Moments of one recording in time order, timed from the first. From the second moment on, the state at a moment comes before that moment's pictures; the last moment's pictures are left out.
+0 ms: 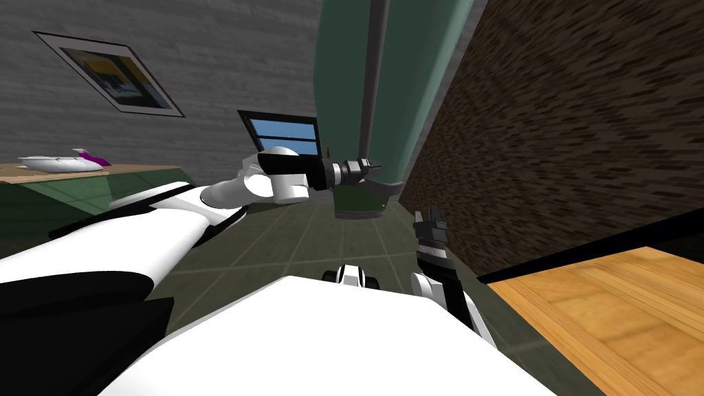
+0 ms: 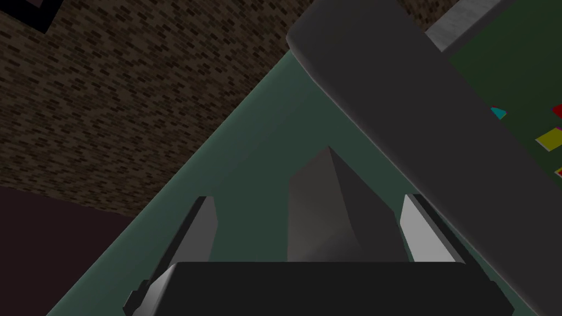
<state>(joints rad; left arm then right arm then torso) -1.08 1.11 -0.63 -2.31 0.78 0.61 0.13 0.50 -0.04 -0.04 -2.27 0.02 -0.38 -0.08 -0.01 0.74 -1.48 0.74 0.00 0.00</state>
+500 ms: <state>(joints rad) -1.15 1.17 -0.61 -2.36 0.88 0.66 0.17 0.50 -0.04 -0.04 -2.27 0.02 -0.38 -0.08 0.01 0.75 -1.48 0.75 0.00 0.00</state>
